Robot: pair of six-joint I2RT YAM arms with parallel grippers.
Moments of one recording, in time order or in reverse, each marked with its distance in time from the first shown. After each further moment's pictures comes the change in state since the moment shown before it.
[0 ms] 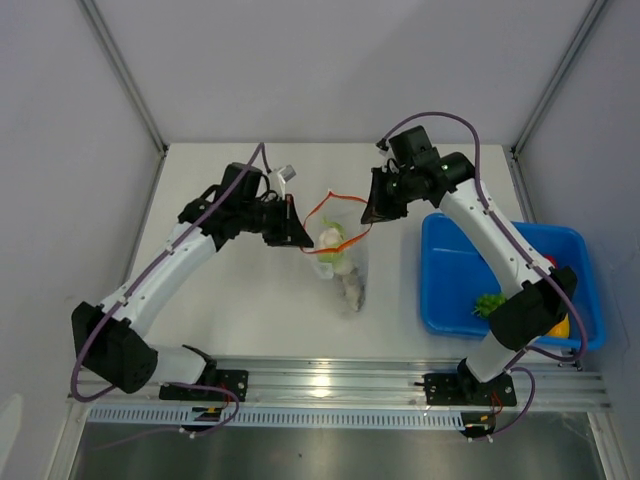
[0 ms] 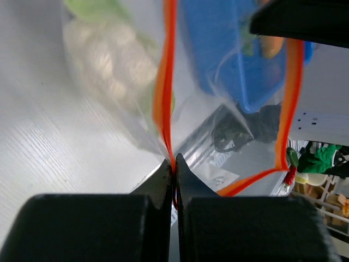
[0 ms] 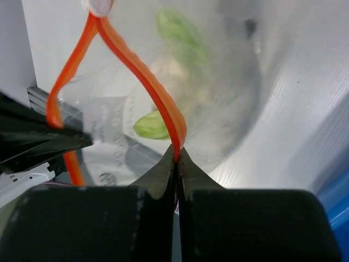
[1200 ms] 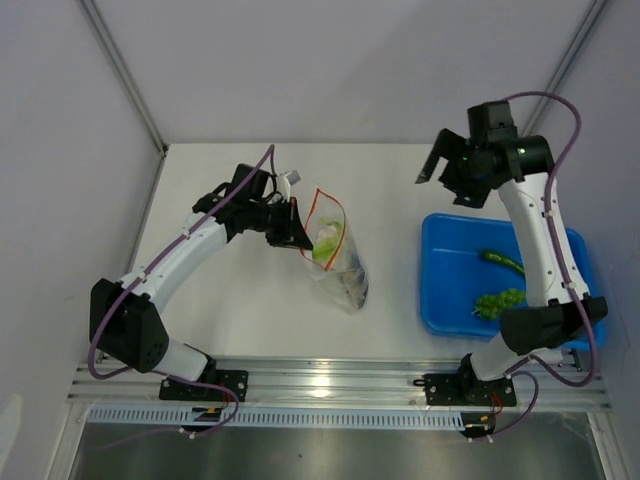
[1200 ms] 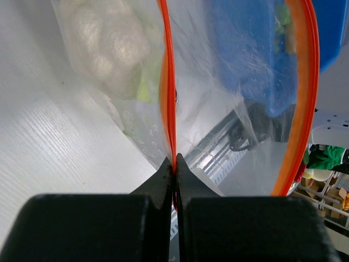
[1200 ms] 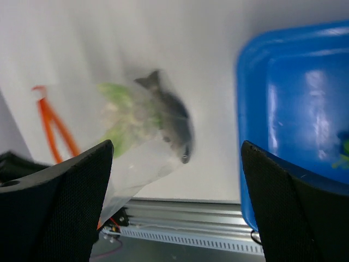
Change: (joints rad) left arm 0.031 0.087 0.016 -0.003 0.007 0.079; right arm -0.254 -0.036 0.270 -0.243 0.267 0.100
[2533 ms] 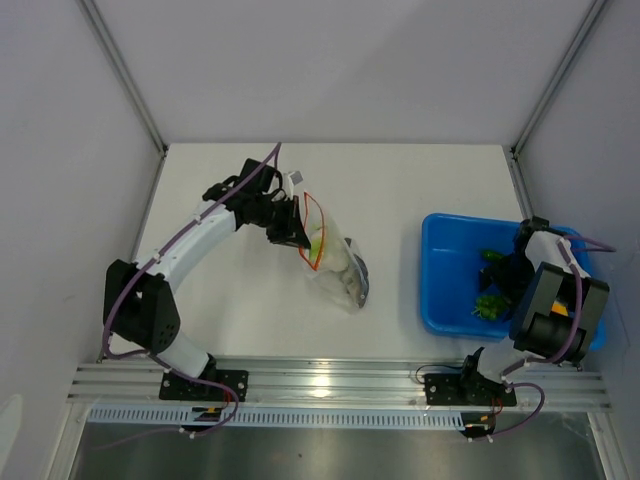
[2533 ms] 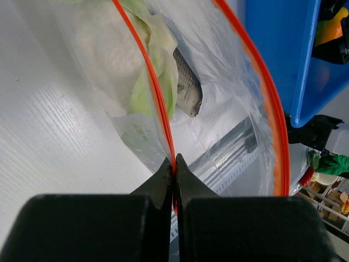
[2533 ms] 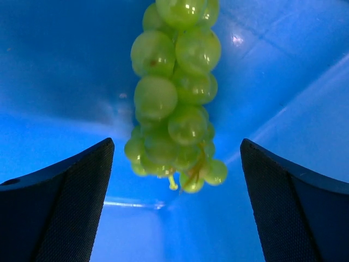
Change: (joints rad) left arm 0.014 0.107 0.072 -0.078 -0.045 0.034; right arm -0.656 -0.070 -1.064 0.301 0.183 0.141
